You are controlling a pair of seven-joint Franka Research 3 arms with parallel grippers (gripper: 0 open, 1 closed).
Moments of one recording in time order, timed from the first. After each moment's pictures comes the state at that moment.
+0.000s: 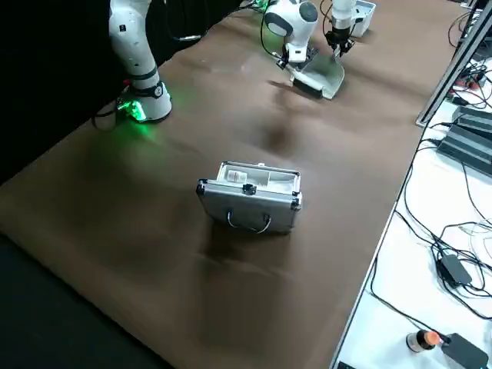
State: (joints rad) left arm -0.41 0.71 -0.40 -1.56 0.56 1.95 -2.46; right arm 0.81 0.45 -0.06 -2.02 0.76 2.30 0.36
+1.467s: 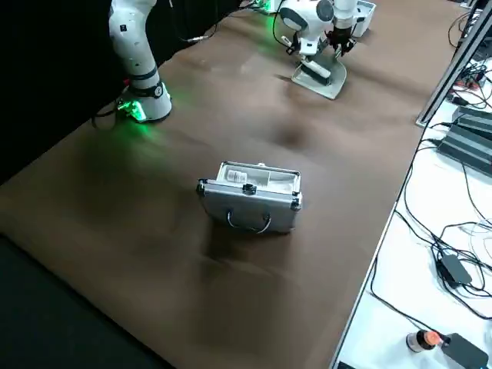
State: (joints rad) left arm -0.40 0.71 -0.40 -1.56 0.56 1.95 -2.47; right arm 0.81 0.56 -0.07 -1.78 0.88 2.09 0.38
